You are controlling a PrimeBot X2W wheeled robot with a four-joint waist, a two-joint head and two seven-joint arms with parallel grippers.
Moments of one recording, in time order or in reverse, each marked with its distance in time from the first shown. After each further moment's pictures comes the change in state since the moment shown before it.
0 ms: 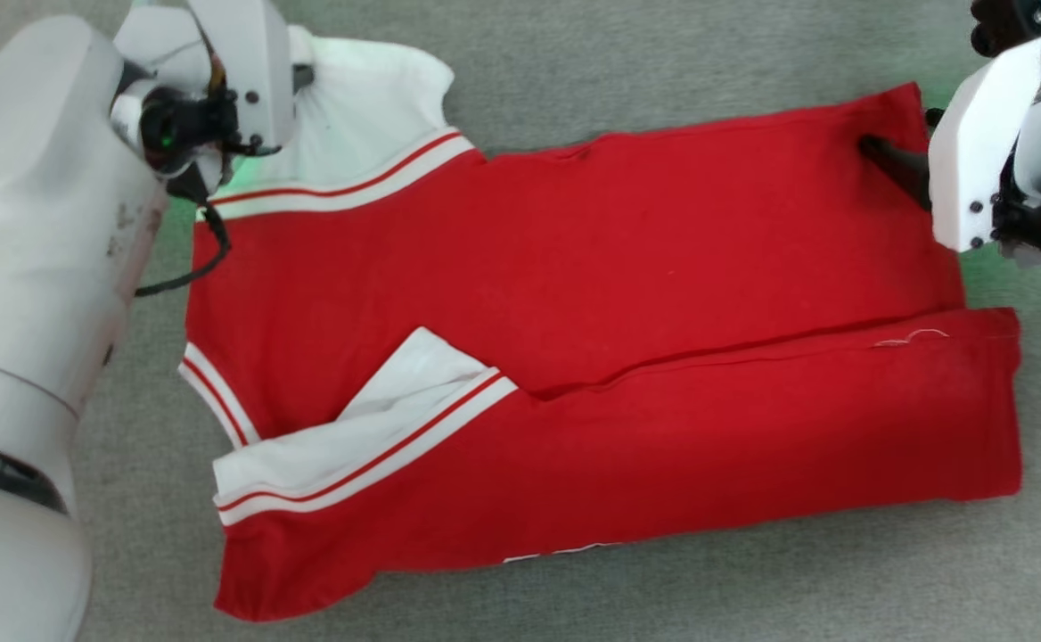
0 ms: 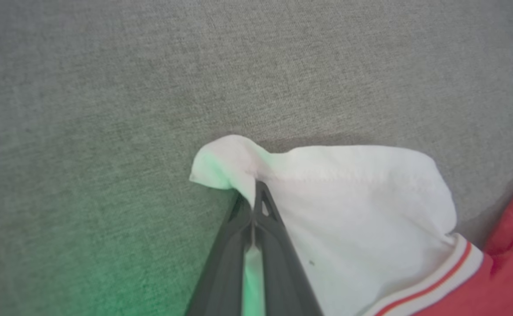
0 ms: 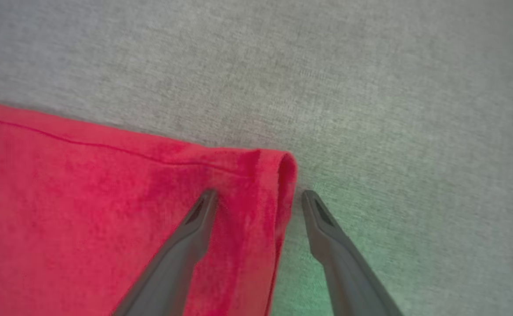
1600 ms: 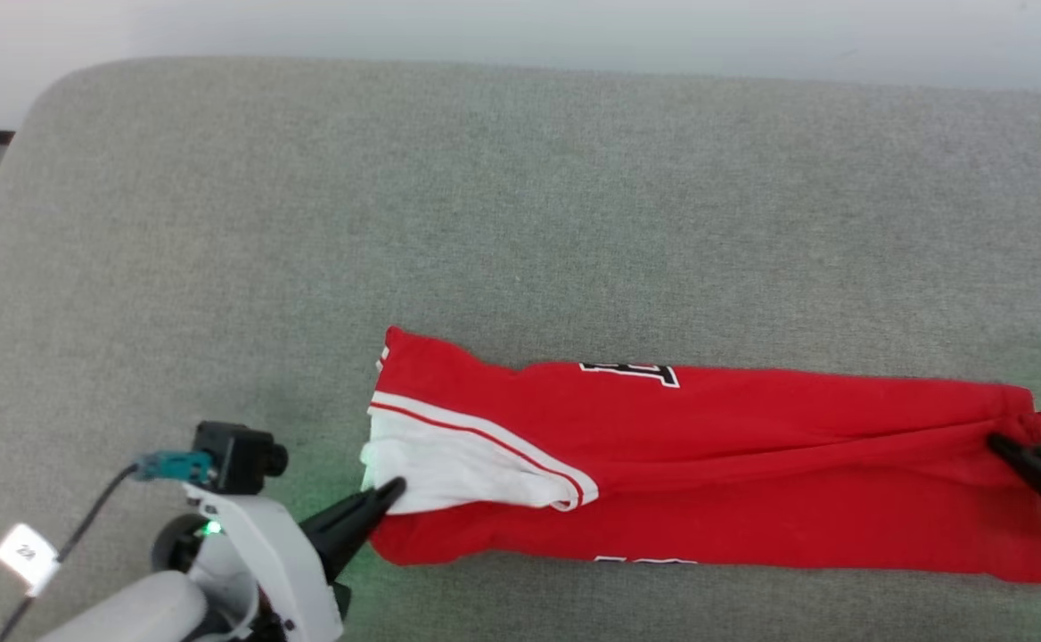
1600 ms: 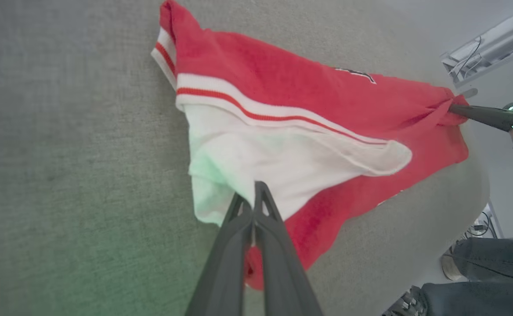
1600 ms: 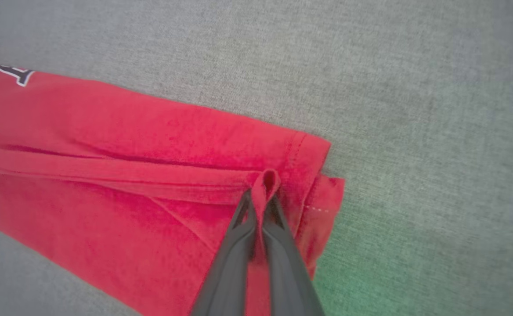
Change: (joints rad) left arm 0.905 0.470 -0.117 -1.058 -0.215 0.137 -0.646; right arm 0.744 -0.402 -0.073 -0.377 0.349 0.000 -0.374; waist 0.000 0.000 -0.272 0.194
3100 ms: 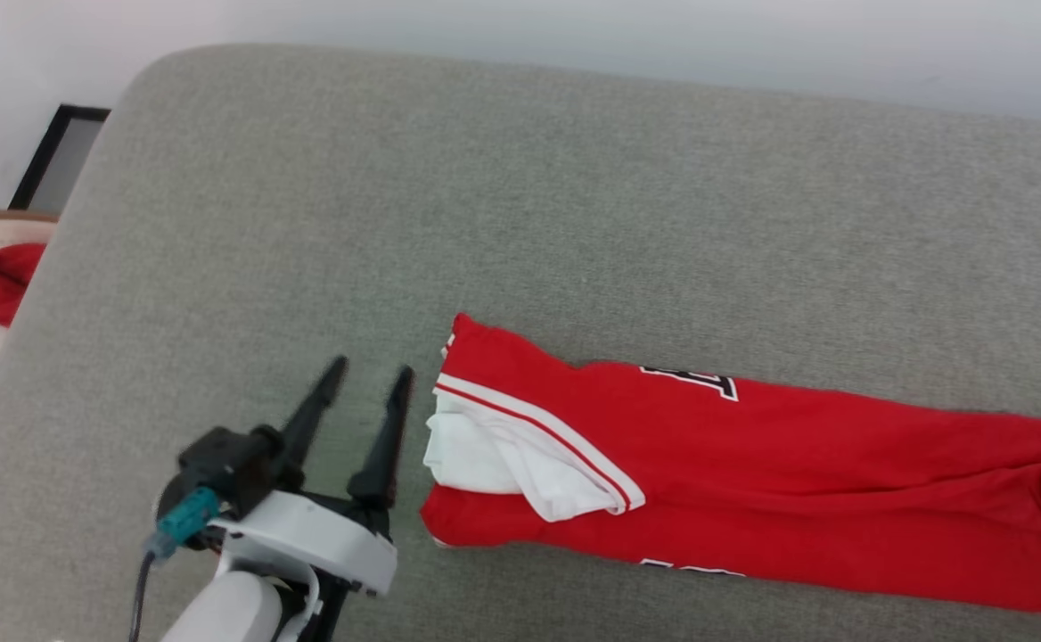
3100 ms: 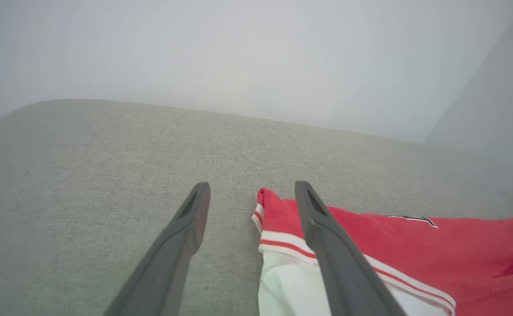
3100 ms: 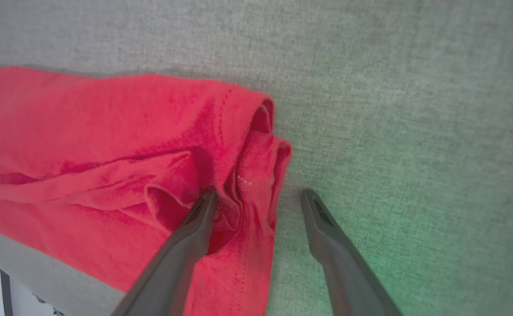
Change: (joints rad) left arm 0.236 -0.430 0.527 0.117 0.637 0.070 -0.226; right arm 0.057 -0.004 -0.177 0.106 0.139 0.000 0.364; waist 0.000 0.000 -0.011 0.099
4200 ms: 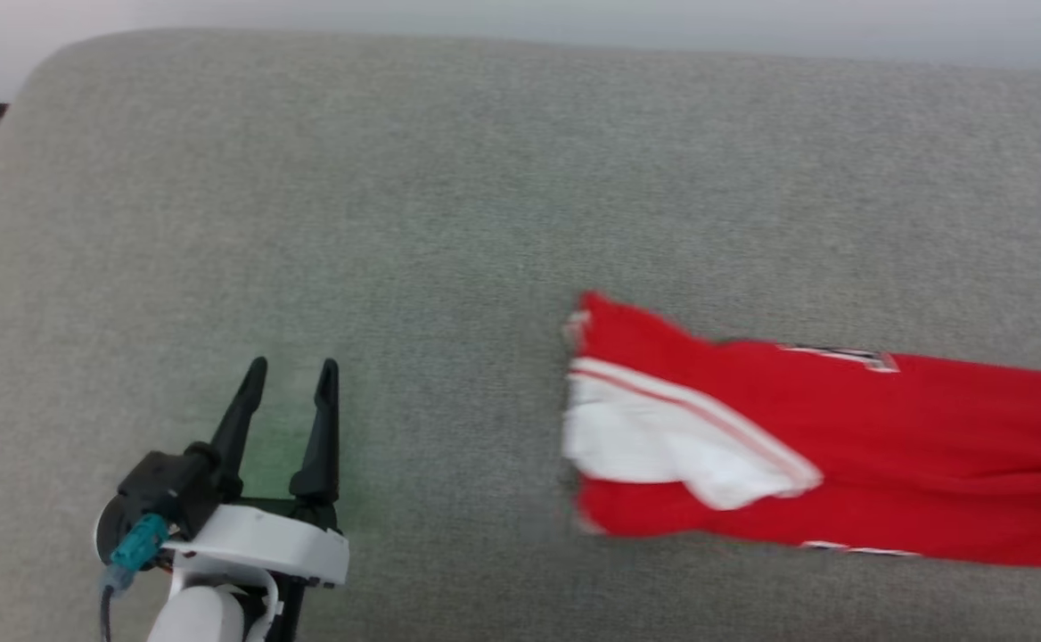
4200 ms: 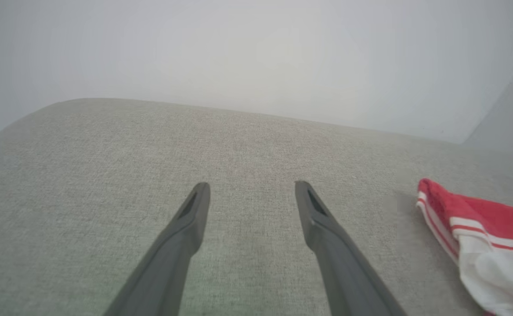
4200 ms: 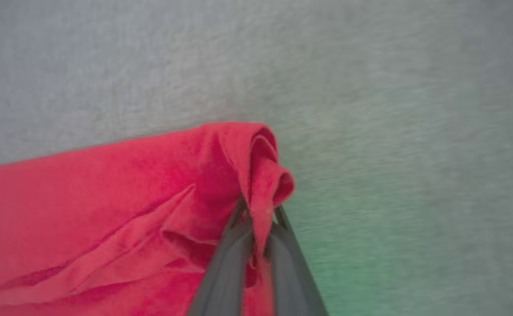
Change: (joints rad) left arm 0.096 -0.277 0.462 0.064 0.406 -0.207 0.000; right arm -0.016 0.120 -0.352 0.184 -0.213 0.001 -0.063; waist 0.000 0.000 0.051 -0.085
